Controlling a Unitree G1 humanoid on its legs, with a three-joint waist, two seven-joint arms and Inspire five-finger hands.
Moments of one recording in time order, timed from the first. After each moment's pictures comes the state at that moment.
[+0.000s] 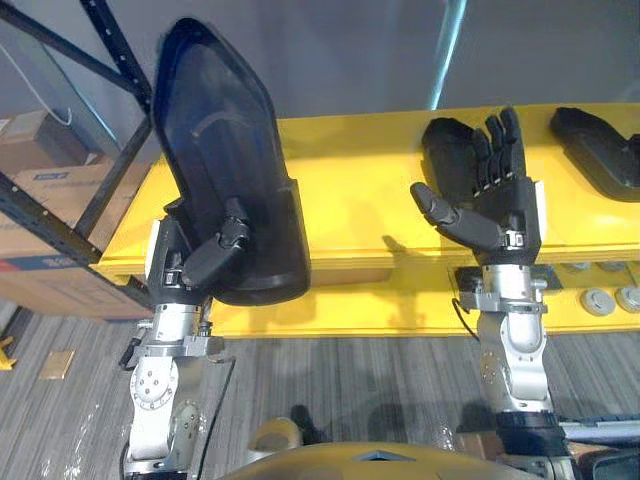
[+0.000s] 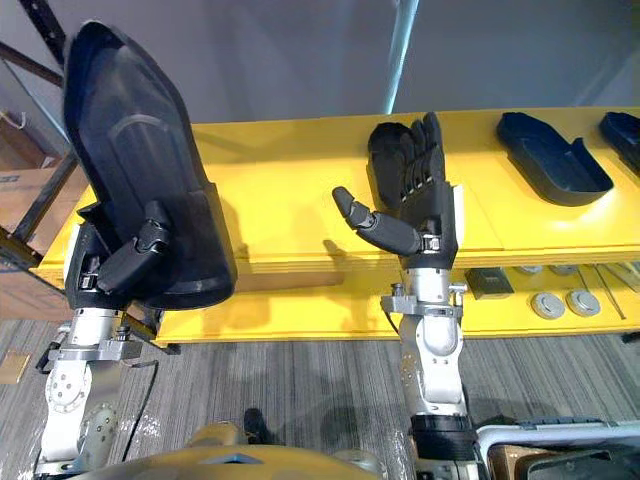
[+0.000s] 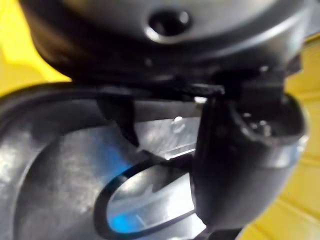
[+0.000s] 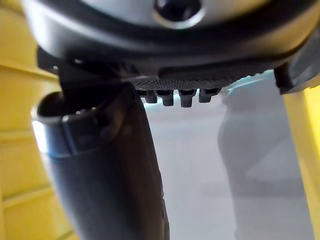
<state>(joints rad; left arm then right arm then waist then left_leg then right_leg) 0.26 0.20 0.07 -0.29 -0.41 -0.34 -0.17 0.03 -0.19 -0.02 -0.10 0.32 -0.44 0.04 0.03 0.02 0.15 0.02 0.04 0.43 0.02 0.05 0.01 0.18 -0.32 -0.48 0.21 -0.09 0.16</state>
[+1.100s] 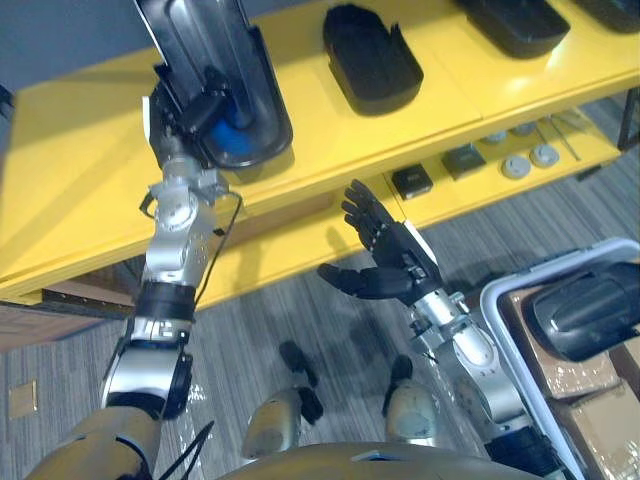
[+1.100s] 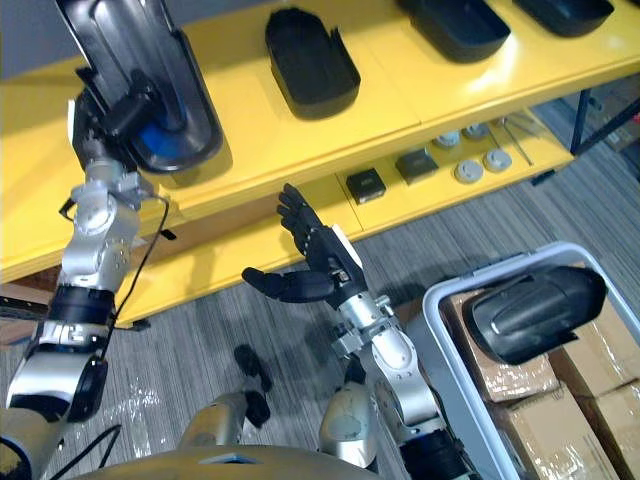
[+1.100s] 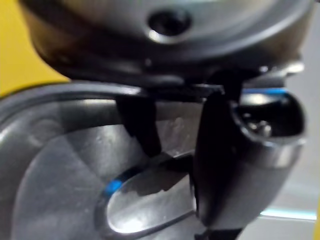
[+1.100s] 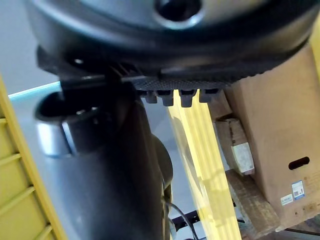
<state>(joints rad) -0.71 0.41 0.00 0.36 -0.56 -0.09 0.32 0.02 -0.27 0.28 -0.13 0.36 -0.22 0.25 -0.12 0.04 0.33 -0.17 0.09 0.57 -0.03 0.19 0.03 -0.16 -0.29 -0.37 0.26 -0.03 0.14</state>
